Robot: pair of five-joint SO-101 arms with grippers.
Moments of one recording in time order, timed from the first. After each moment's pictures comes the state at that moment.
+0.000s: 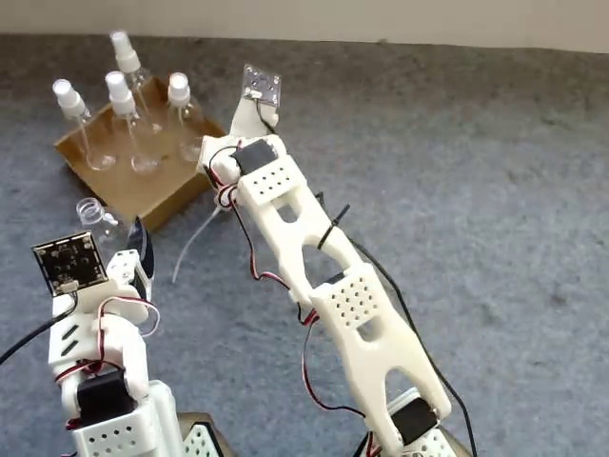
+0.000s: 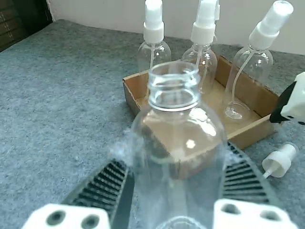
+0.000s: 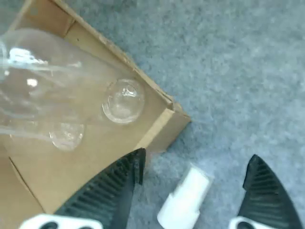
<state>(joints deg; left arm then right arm) -24.0 -104.0 87.3 43.5 4.5 -36.9 62.5 -66.5 62.0 -38.7</state>
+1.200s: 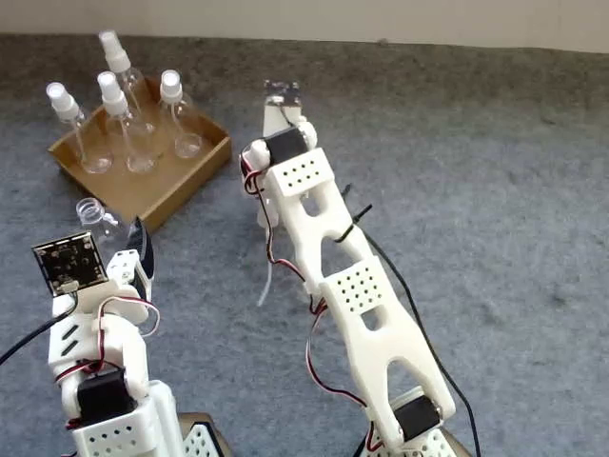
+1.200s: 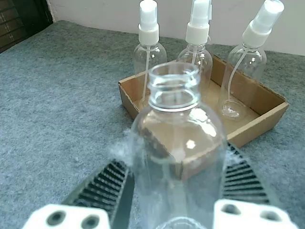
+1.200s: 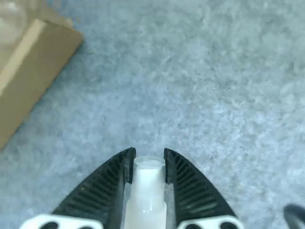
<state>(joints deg) -24.0 -104.1 87.3 43.5 4.5 -31.1 70.4 -88.8 96.6 -22.8</state>
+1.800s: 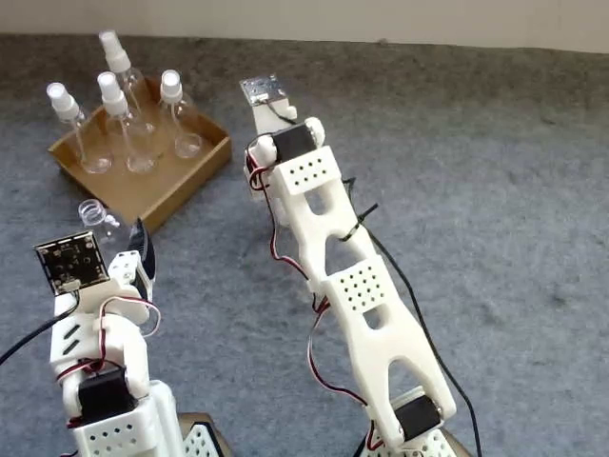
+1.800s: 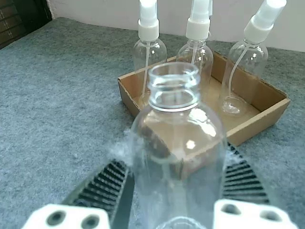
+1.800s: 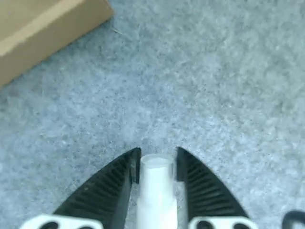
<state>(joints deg) -24.0 -104.1 88.2 43.4 4.5 -30.1 70.4 -92.9 100.0 -3.5</state>
